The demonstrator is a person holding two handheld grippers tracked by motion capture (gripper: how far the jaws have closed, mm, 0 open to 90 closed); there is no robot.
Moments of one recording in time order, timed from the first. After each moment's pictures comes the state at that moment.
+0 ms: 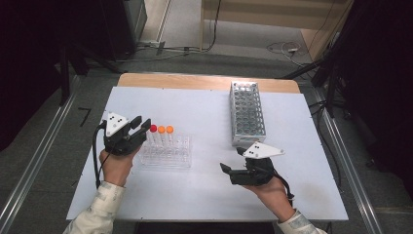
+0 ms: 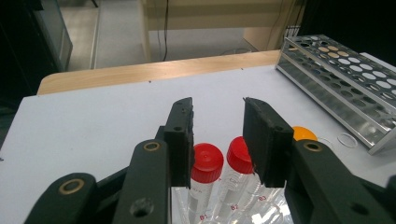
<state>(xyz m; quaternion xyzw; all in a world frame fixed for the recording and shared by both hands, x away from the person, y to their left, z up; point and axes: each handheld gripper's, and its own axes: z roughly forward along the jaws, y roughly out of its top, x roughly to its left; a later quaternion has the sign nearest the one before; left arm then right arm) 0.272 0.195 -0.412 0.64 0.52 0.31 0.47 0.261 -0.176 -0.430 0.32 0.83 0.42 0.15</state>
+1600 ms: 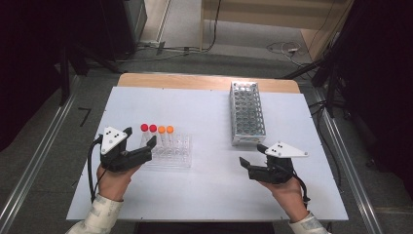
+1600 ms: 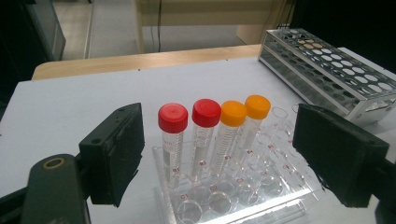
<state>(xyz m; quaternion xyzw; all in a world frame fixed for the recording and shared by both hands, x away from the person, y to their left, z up) 0.230 0.189 -0.411 0.64 0.52 0.30 0.48 0.265 -0.223 -0.430 0.37 0.80 0.43 0.19</state>
